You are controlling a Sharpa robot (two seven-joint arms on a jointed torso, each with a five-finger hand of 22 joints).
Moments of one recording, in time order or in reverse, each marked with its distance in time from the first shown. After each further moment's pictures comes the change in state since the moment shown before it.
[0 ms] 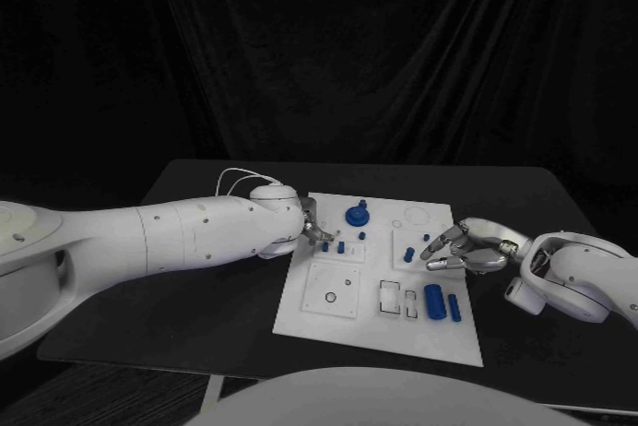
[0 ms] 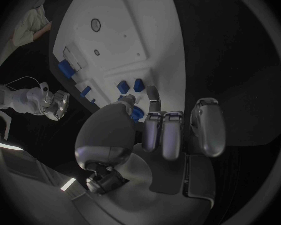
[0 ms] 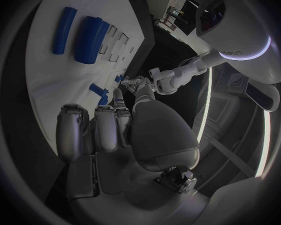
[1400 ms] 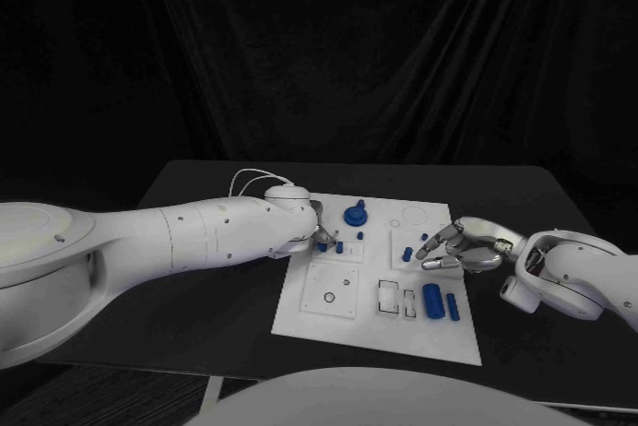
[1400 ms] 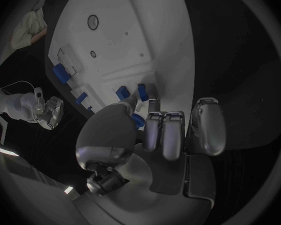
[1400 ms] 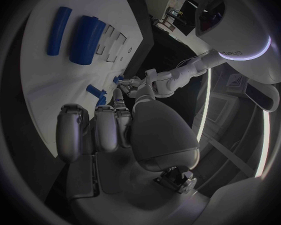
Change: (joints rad) left arm -0.024 0.102 0.003 -0.112 -0.005 0.078 -0.028; left_hand 0.057 0.002 0.083 -0.005 -0.122 0.045 0.005 -0.029 -0.099 -0.003 0.011 -0.009 0.000 0.000 0.007 -0.005 0.000 0.000 0.000 0.007 -0.012 0.000; right arm 0.001 0.007 0.000 0.006 0.000 0.000 0.000; right_hand 0.000 0.000 0.000 0.000 0.000 0.000 0.000 0.000 0.000 0.000 0.000 0.000 0.000 -0.001 0.001 0.000 -0.001 0.000 0.000 0.000 0.000 -0.001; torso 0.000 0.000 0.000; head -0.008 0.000
